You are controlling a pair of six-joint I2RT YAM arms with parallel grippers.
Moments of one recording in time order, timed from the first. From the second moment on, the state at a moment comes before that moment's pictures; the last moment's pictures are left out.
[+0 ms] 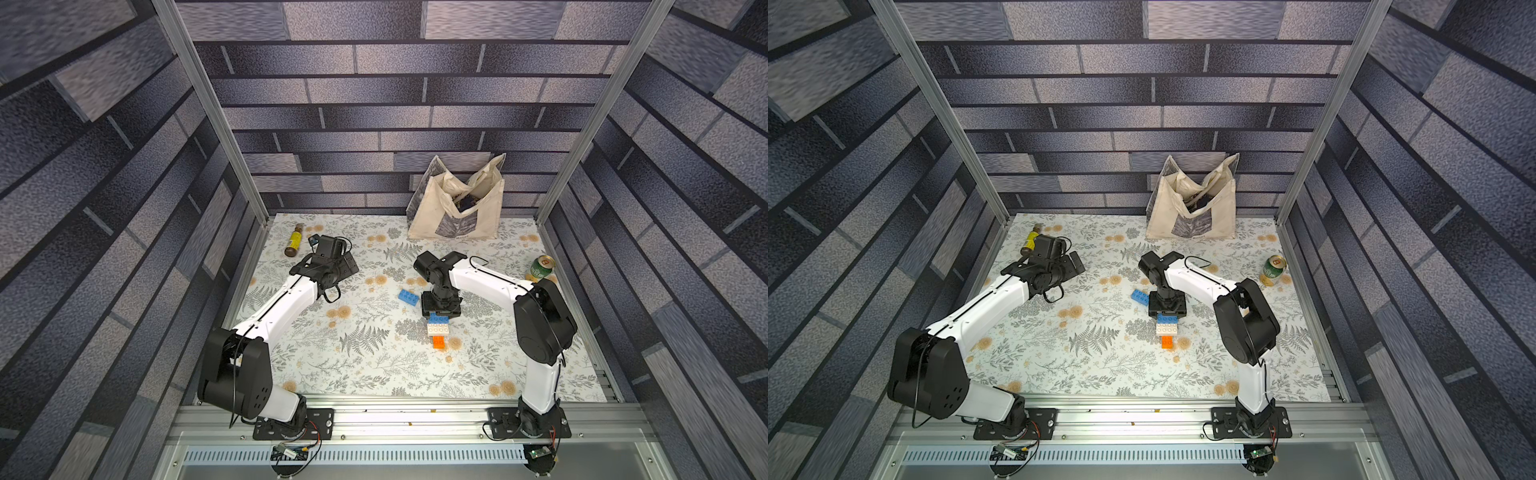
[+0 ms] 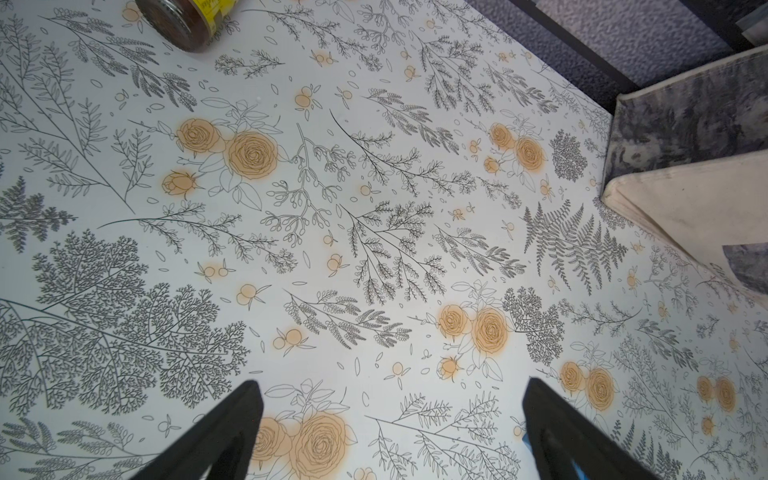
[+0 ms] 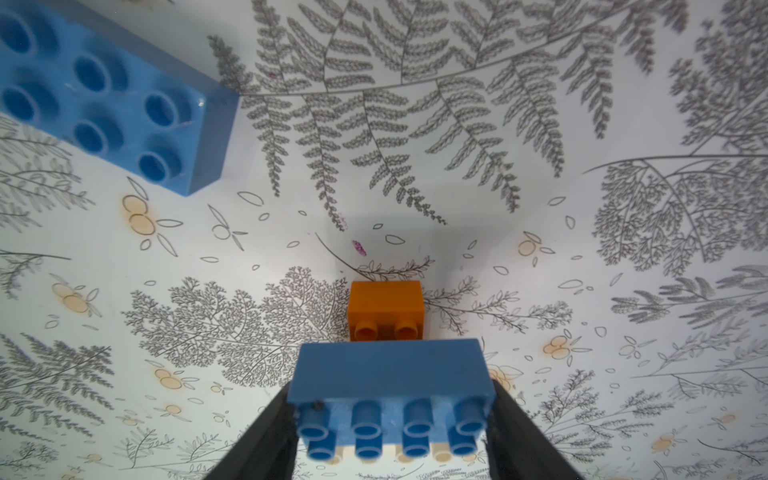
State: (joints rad) left arm -0.29 1.46 1.08 -0.49 -0.16 -0.69; right arm 0.69 1.92 1.45 -1.13 -0.02 0.64
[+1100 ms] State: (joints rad) left arm -0.29 1.46 1.08 -0.49 -0.16 -0.69; right arm 0.69 1.95 1.45 -1.13 -0.04 0.65
